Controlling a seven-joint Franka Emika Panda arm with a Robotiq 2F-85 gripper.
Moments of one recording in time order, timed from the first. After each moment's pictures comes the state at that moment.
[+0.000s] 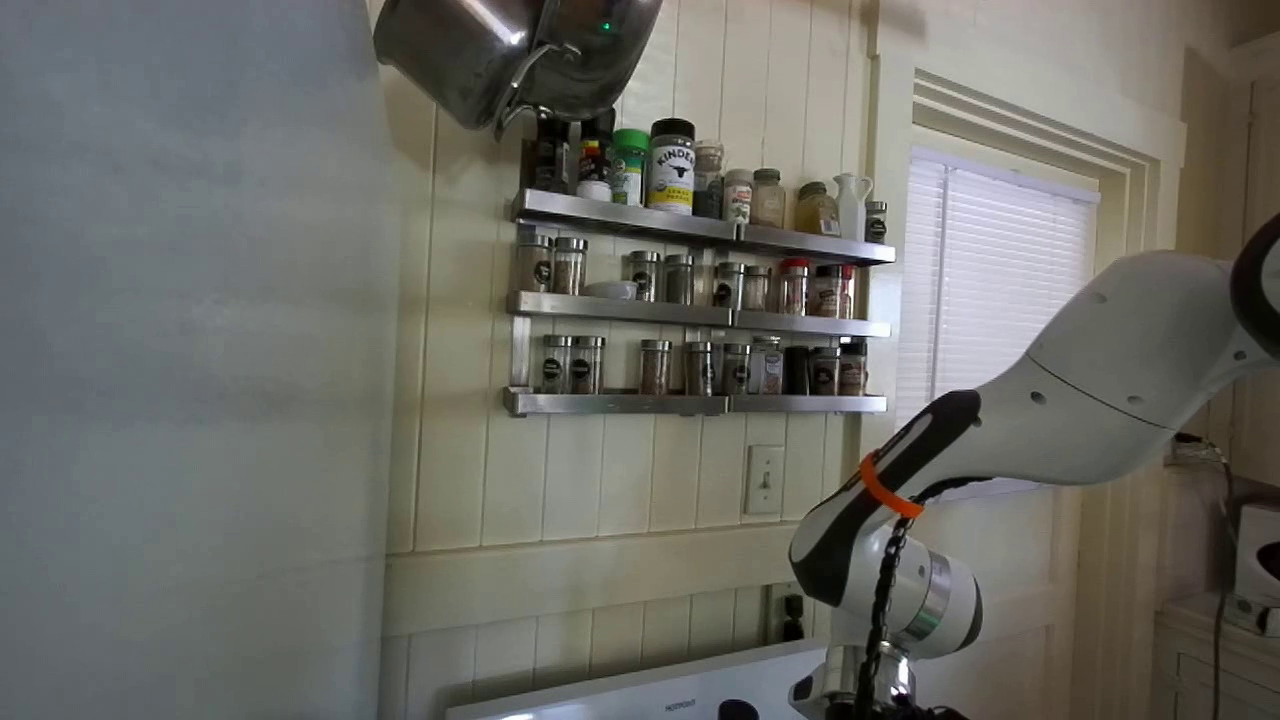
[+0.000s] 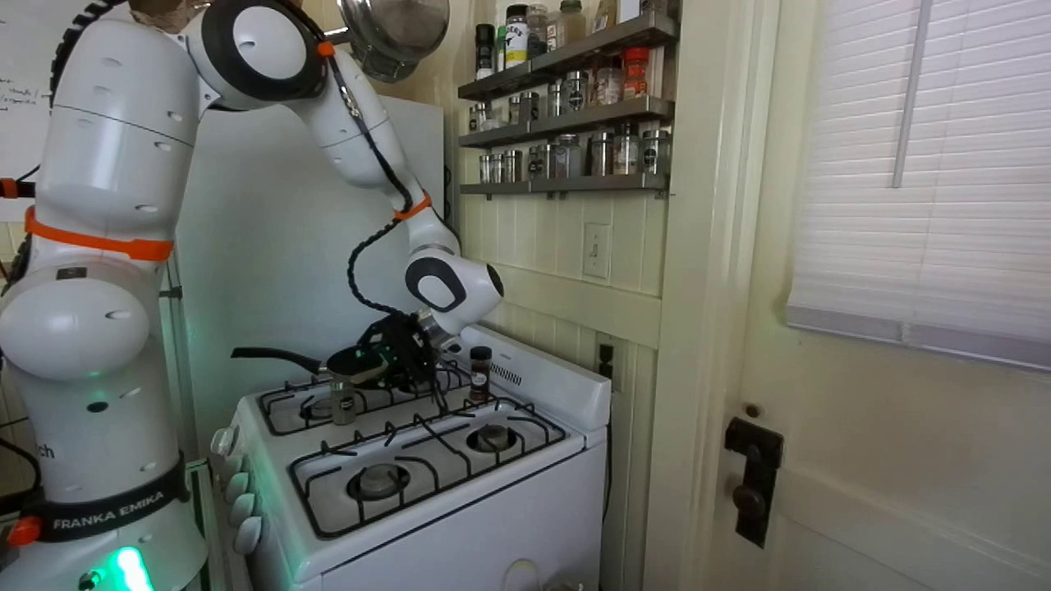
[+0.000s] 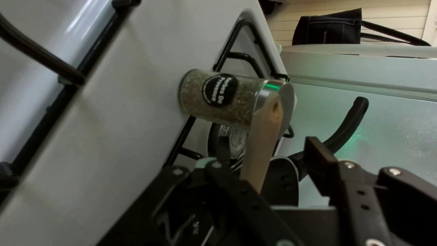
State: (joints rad) arm 0.04 0.25 0.11 -2.33 0.72 1.87 -1.08
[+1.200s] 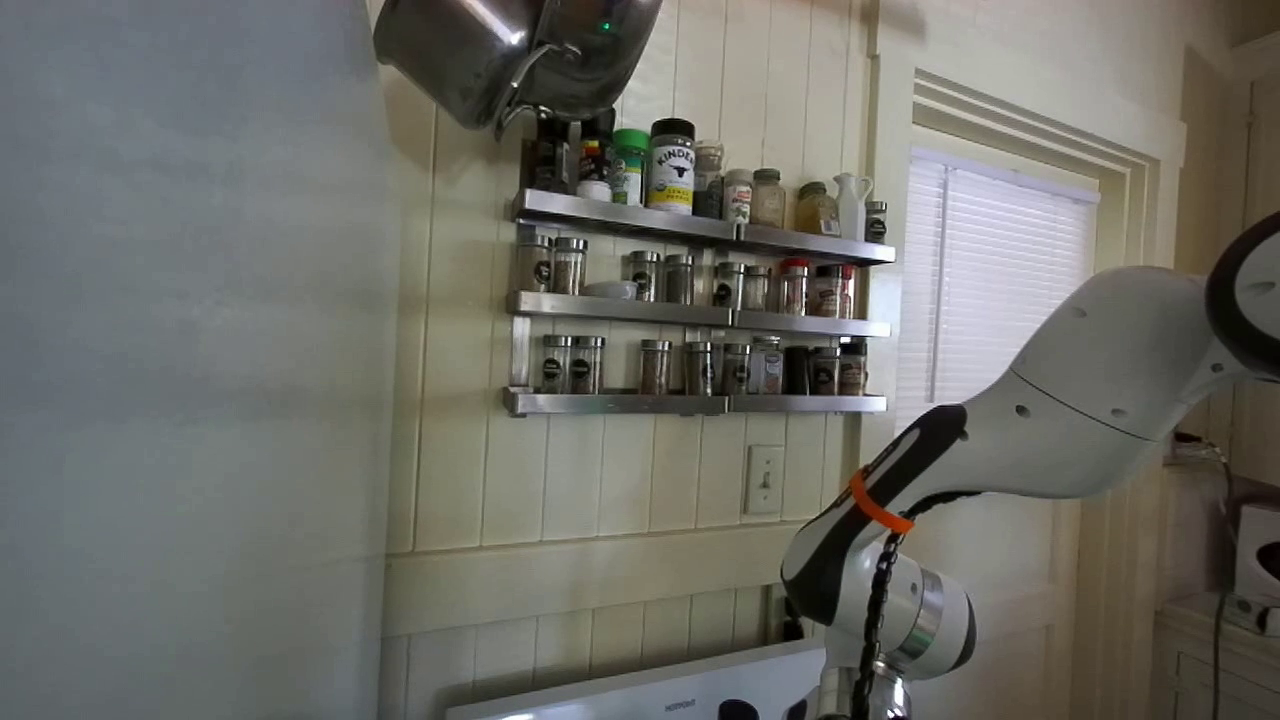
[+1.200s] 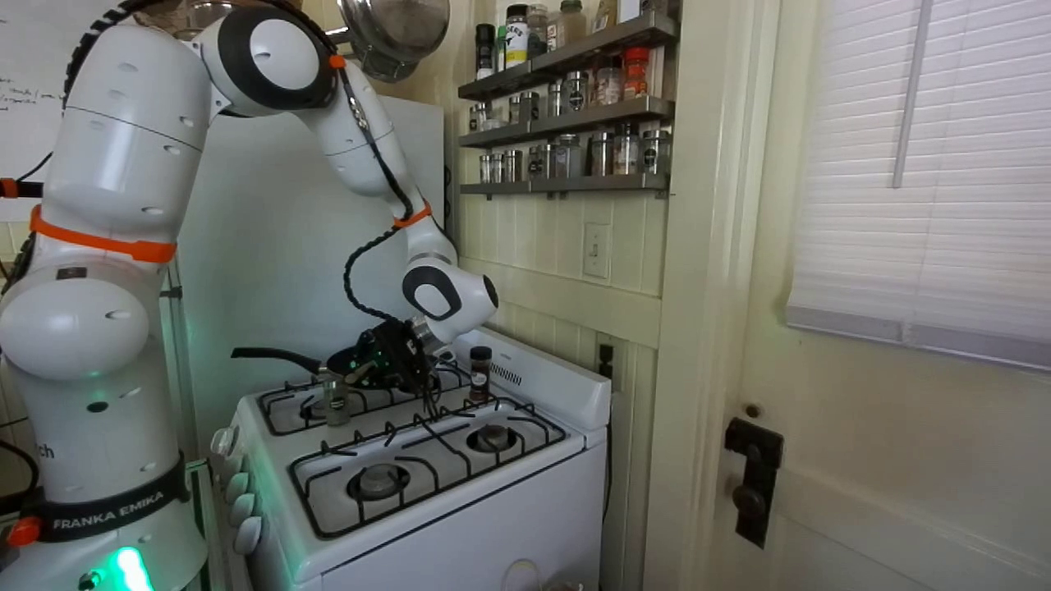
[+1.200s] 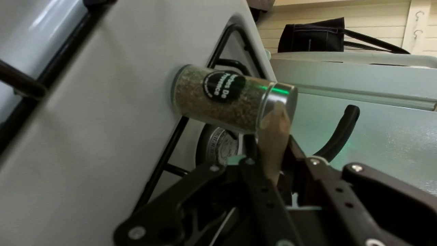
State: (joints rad) arm 0.04 0.29 0.14 -2.33 0.74 1.85 -1.11
